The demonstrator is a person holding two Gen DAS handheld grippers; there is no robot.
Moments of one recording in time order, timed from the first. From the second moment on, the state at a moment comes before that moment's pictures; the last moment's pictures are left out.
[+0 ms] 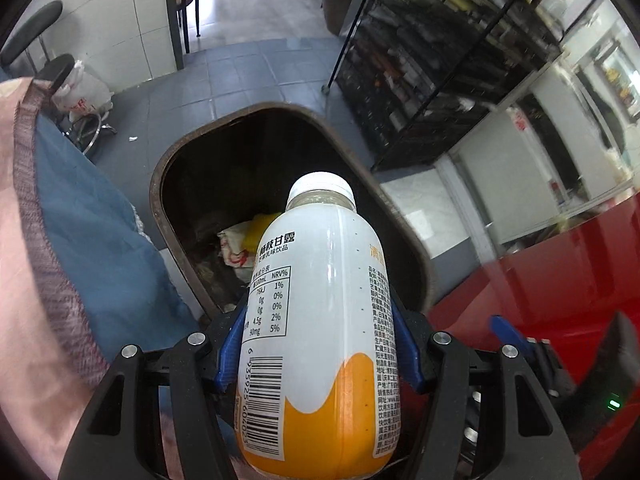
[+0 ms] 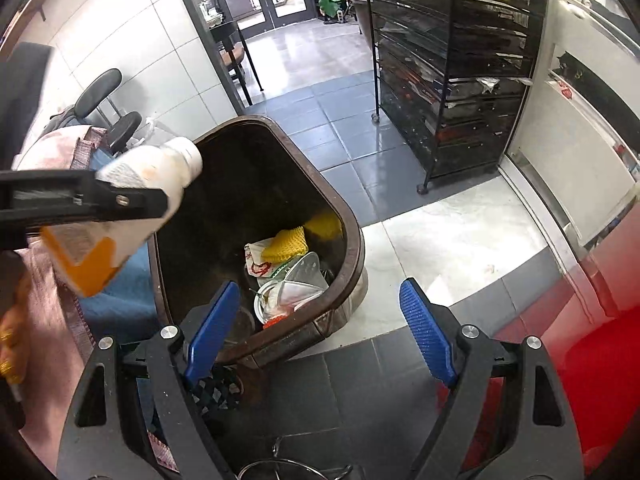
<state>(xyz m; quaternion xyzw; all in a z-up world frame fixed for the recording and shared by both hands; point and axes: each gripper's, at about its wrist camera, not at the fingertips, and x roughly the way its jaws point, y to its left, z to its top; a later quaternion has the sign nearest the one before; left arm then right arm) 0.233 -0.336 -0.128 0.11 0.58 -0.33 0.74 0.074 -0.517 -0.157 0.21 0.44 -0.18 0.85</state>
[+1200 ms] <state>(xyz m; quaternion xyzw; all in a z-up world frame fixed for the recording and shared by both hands) 0.196 -0.201 -0.025 0.03 0.42 -0.31 0.85 0.102 -0.442 -0.076 0.14 0.38 -0.10 0.91</state>
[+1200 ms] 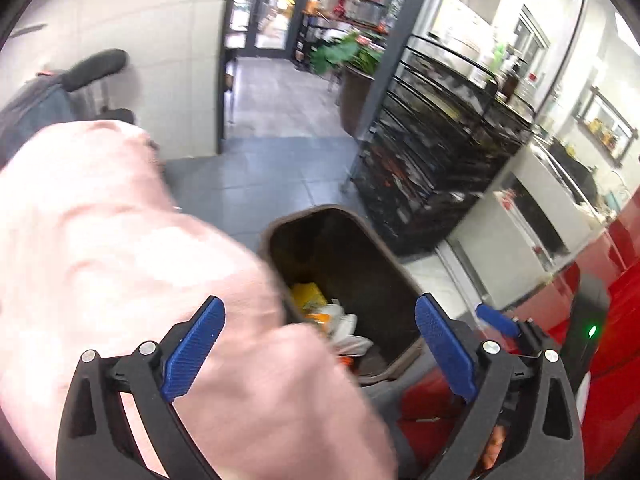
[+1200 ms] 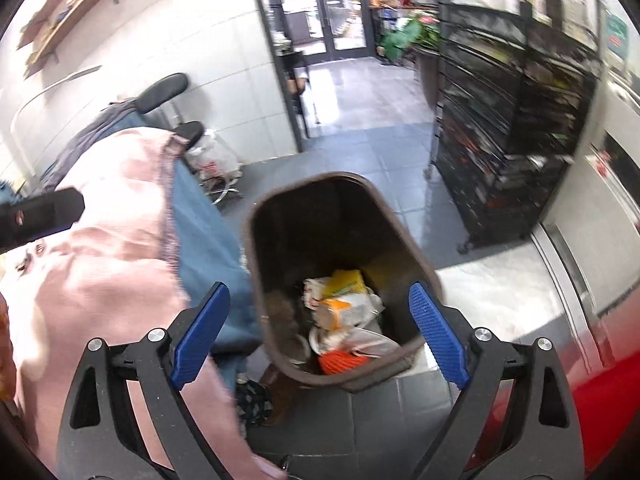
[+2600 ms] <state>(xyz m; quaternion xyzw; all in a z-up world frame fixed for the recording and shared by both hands) 0.268 0.141 -0.045 -0.15 0.39 -0.02 0.91 0.242 -0.125 0.007 0.02 0.40 0.26 0.88</state>
